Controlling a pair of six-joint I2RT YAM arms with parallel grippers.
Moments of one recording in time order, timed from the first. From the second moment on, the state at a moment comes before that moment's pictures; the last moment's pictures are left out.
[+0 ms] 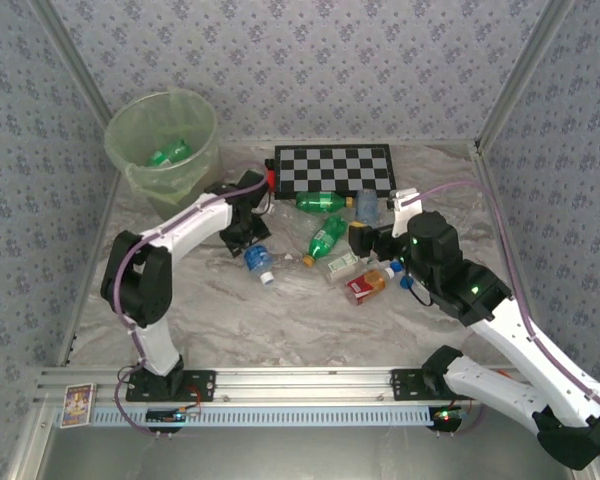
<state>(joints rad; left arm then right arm) -0.54 1.77 1.43 -0.97 -0.06 -1.06 0.69 0.84 0.99 -0.54 0.25 0.25</state>
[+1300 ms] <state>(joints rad) -0.04 1.80 2.28 -0.85 -0.30 -0.40 0.69 1.18 1.22 -0.41 0.21 0.19</state>
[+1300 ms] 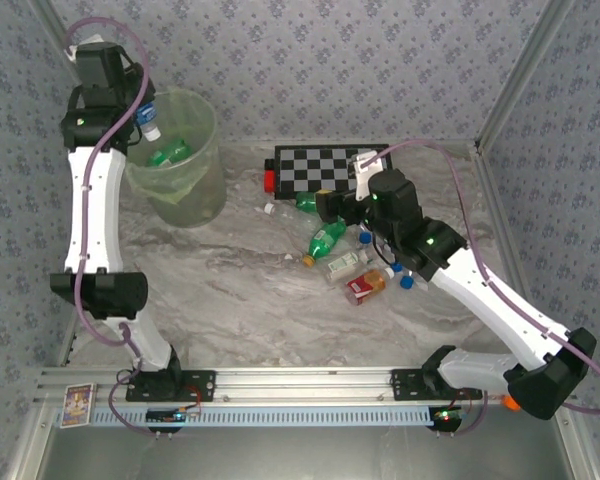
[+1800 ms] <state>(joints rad) -0.08 1.88 2.10 -0.64 -0.29 -0.34 0.69 1.20 1.22 -0.39 0.24 0.18</state>
